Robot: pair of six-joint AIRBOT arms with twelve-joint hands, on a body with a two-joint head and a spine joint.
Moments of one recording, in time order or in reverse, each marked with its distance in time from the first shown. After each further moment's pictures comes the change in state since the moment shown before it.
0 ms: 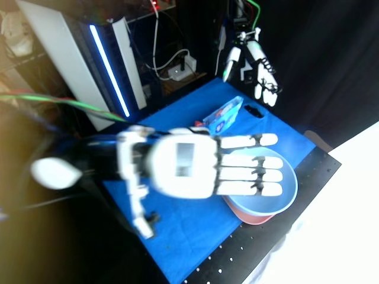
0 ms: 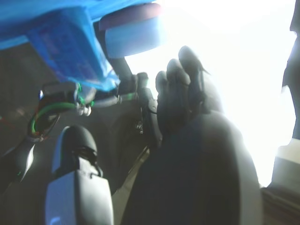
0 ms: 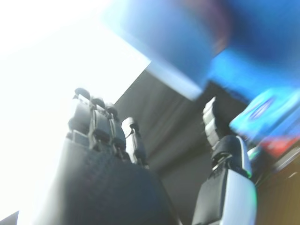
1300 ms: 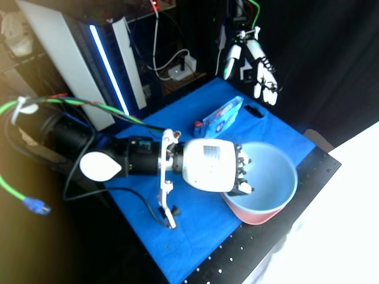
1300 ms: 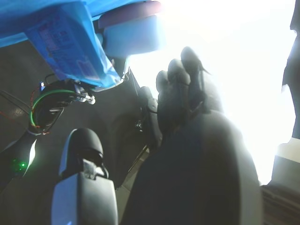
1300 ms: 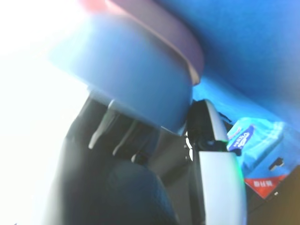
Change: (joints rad) left arm 0.088 0.013 -0.055 -0.059 -0.061 0.004; right arm 0.085 -0.264 0.210 -0.256 -0.309 0.019
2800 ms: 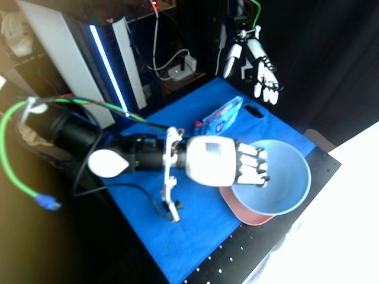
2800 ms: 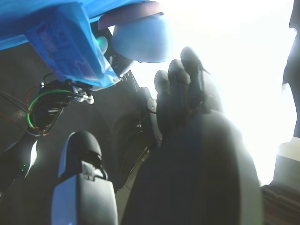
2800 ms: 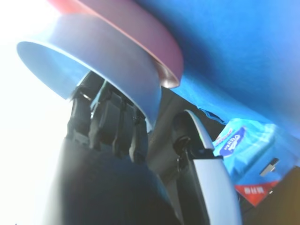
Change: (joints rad) left arm 0.000 0.006 0.002 0.003 0.003 0.007; right arm -0.014 0.013 -0.029 0.001 -0.015 -0.001
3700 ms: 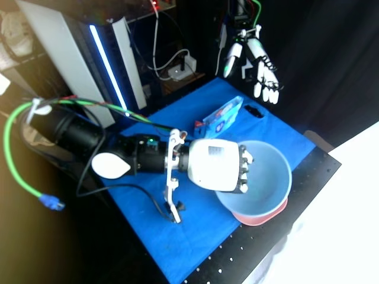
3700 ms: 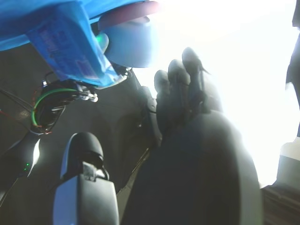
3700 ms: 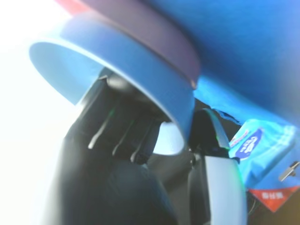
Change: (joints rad) left arm 0.000 0.007 0.000 0.008 0.001 0.001; right arm 0.001 -0.055 0.040 0.099 0.018 -0.050
